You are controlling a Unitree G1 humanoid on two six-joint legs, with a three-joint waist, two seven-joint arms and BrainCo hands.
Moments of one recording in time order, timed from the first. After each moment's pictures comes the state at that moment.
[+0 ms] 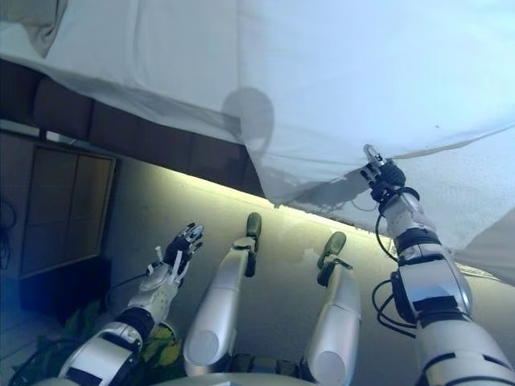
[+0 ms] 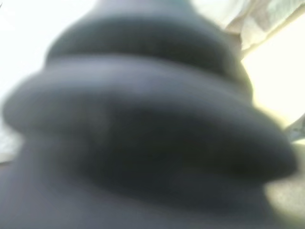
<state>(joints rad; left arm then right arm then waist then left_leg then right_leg) -0.33 0.31 -0.34 0.96 -0.78 -0.26 -0.05 -0.88 -0.57 0.17 1.22 1.08 0.03 0.18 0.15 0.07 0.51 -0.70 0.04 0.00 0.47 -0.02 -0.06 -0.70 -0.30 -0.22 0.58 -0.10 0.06</state>
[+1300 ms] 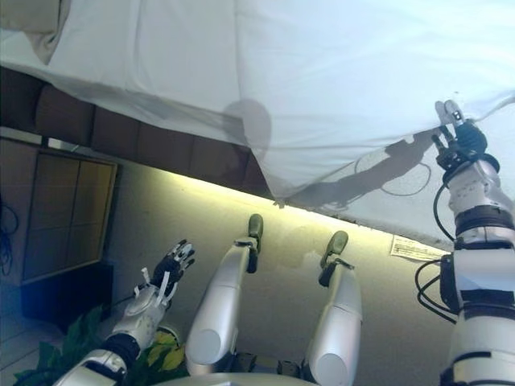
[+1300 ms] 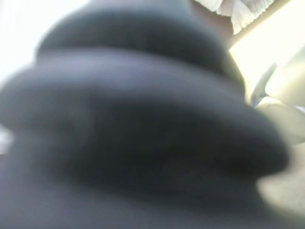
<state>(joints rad) -0.17 0.38 -0.34 0.86 -0.82 -0.28 -0.12 -0.98 -0.81 0.09 1.18 1.09 0.06 0.08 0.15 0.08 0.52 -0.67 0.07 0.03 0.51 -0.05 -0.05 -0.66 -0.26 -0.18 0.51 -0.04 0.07</state>
